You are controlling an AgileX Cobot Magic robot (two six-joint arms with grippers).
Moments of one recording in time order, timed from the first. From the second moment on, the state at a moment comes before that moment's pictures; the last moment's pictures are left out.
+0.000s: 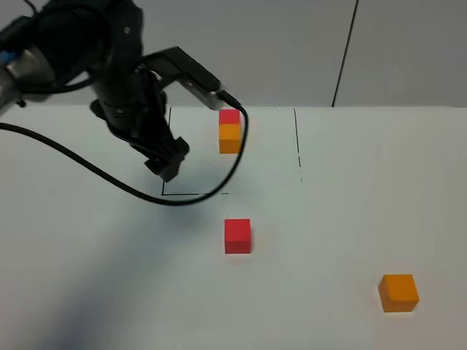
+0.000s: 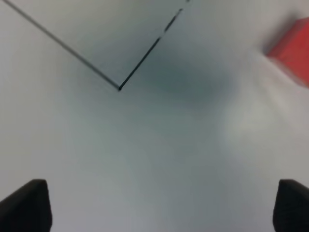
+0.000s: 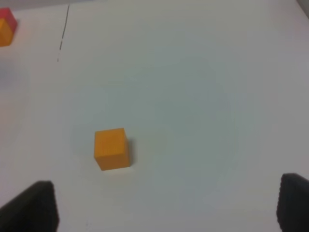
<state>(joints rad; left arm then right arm) -0.41 2.00 -1.83 0.03 1.19 0.38 -0.02 -0.01 -0.50 0.00 1.06 0.06</state>
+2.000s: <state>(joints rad) -0.07 0.08 -0.54 0.07 1.12 -0.12 -0.02 -0.01 -0.50 -0.01 1.06 0.06</state>
